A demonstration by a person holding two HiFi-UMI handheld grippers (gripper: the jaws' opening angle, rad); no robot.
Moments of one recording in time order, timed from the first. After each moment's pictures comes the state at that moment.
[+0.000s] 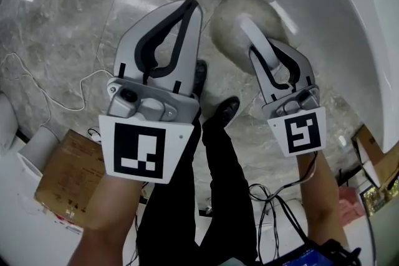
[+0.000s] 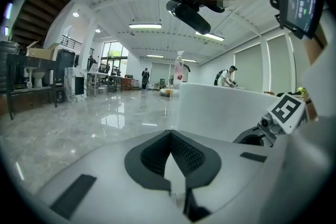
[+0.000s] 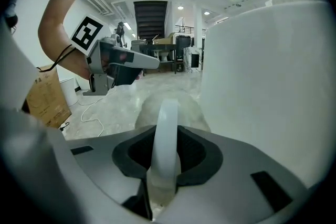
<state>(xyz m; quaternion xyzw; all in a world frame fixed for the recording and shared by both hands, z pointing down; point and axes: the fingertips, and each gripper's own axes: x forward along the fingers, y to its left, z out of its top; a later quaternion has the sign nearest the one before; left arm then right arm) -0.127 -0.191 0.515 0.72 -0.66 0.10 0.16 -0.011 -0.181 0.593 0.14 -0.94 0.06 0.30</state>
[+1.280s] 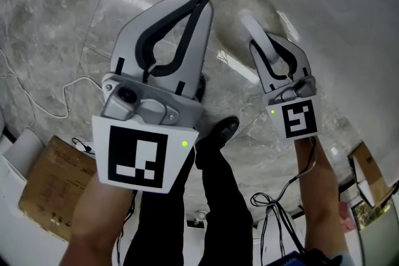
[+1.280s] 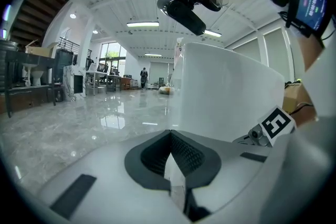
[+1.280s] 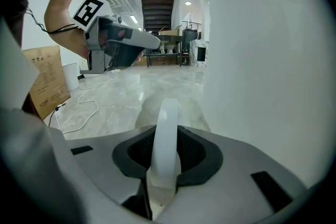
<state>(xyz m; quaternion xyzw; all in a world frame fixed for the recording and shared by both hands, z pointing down) -0.131 -0.194 0.635 0.73 -0.66 0.12 0.15 -0.018 -0.191 0.752 0.10 -0.94 0.02 0.33</state>
